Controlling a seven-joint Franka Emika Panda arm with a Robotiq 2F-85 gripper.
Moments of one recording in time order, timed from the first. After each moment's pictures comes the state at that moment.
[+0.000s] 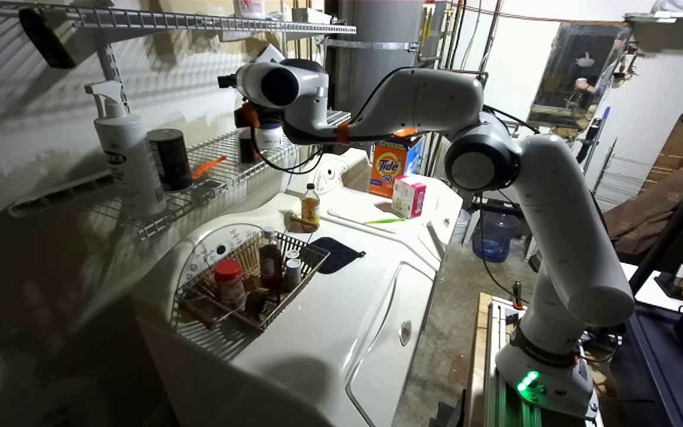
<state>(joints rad) 0.08 0.63 -0.12 -0.95 -1.41 2.54 1.47</state>
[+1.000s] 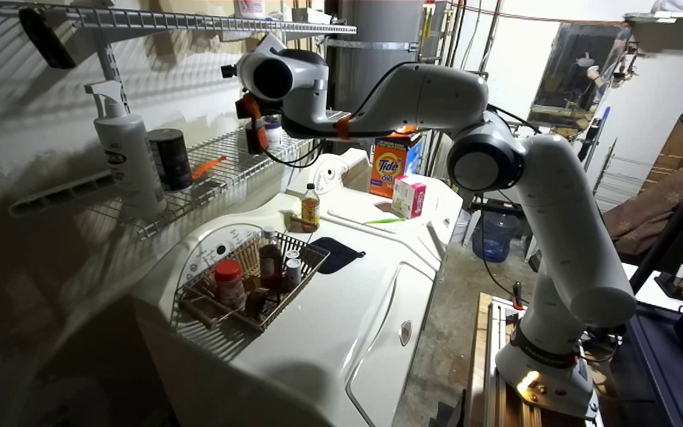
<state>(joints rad) 0.11 0.61 -0.13 -0.93 -1.43 2.42 1.43</state>
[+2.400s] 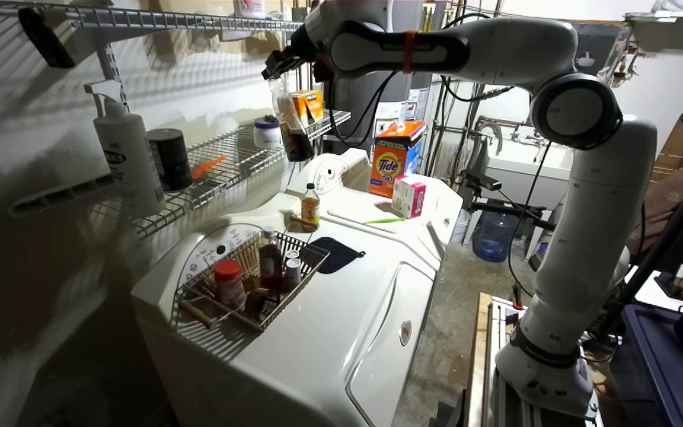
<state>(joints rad) -0.52 0.19 0.47 -1.43 -0.12 2.60 0.03</state>
